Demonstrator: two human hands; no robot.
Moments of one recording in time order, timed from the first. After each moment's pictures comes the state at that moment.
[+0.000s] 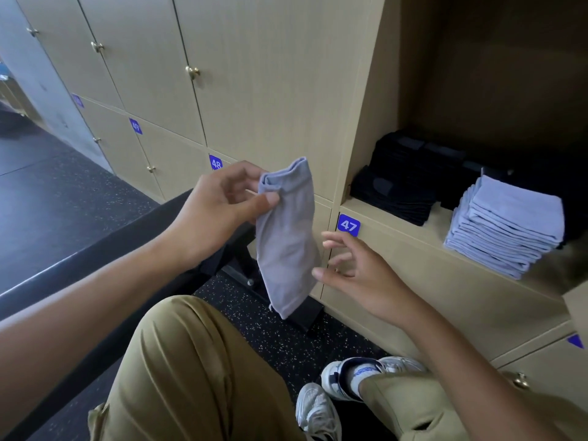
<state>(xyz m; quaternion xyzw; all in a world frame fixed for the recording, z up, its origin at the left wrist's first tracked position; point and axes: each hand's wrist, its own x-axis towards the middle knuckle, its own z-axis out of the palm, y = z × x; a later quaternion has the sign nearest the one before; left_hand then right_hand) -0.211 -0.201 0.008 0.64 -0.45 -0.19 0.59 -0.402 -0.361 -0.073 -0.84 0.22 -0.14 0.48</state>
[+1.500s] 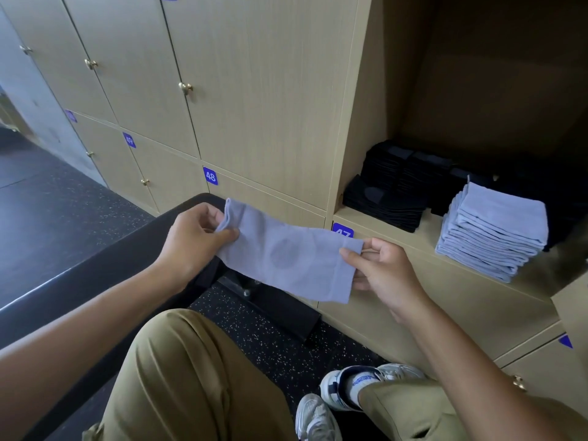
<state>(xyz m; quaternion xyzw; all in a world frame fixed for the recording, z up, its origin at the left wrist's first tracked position) -0.173 -0.192 -0.042 0.80 -0.27 -0.12 0.52 -0.404 -0.378 -0.062 -0.65 0.36 -0.24 0.63</state>
